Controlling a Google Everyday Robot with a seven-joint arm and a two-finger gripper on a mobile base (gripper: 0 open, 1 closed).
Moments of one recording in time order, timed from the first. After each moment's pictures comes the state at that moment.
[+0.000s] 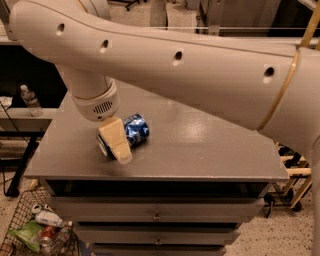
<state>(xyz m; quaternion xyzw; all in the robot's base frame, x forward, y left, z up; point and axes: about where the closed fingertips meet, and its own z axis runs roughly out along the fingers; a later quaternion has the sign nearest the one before) 0.485 0.114 0.858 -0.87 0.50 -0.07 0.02</state>
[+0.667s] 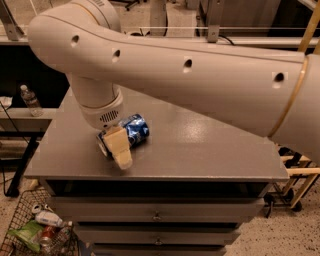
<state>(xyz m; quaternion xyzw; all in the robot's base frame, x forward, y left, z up) 0.479 0.107 0.838 -0.86 0.50 -0.05 0.03</state>
